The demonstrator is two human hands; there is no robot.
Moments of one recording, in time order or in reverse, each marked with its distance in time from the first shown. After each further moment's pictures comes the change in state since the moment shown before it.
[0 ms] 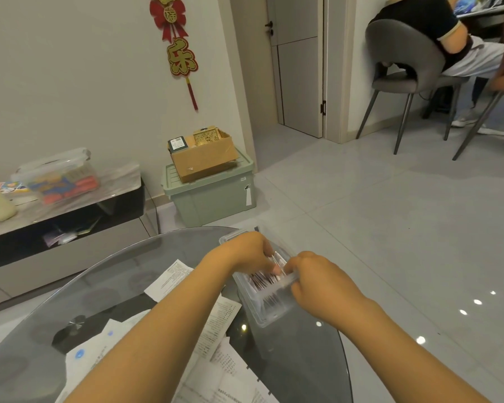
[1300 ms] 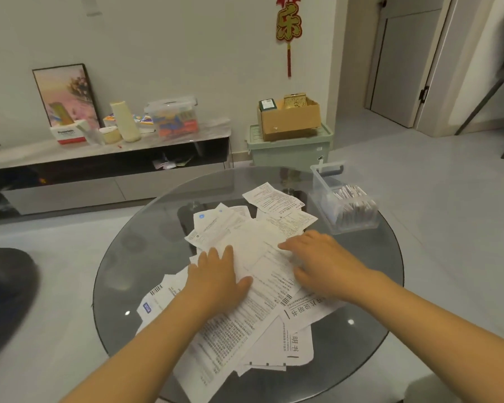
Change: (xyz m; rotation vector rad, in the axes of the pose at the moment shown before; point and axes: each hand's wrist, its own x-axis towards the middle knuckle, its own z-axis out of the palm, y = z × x) left_hand -0.248 -0.085 0.140 0.090 0.249 -0.570; right_hand -0.091 -0.082 0.078 -0.195 -0.115 -0.584
